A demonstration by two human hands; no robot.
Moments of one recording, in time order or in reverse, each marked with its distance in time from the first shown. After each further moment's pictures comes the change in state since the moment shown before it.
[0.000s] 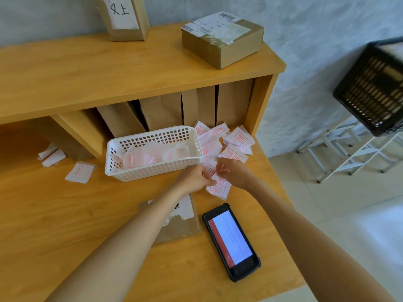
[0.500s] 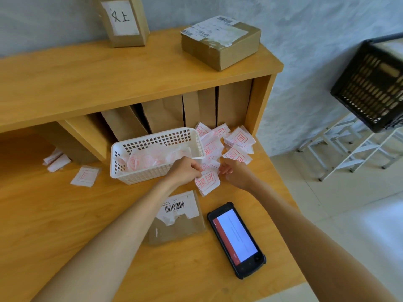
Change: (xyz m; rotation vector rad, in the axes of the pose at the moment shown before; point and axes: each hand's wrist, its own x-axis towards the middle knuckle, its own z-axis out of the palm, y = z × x) left_hand -0.008 -0.008 -0.034 -0.109 0.073 -0.041; right_hand -0.010 -0.007 0.002 0.094 0.027 0.068
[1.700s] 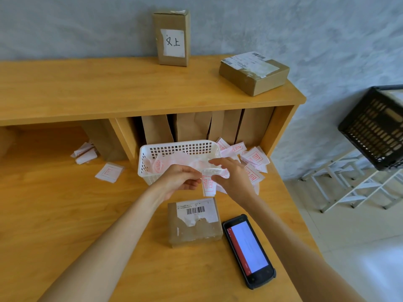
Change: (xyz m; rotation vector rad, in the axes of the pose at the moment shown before) left_hand -0.062 -0.035 -0.061 -0.720 0.002 -0.046; right_hand -0.034 -0.103 0.011 0.055 0.328 -0.261
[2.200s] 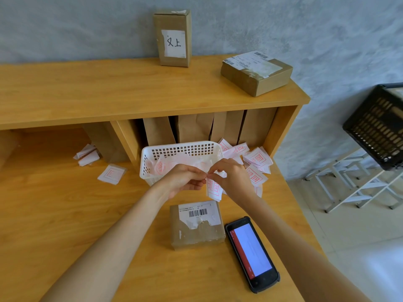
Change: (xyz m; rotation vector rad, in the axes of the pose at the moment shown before) left_hand 0.006 0.009 0.003 -0.022 -0.054 -0.043; right_hand 0.009 -0.002 0.006 -0.111 0.042 -0.156
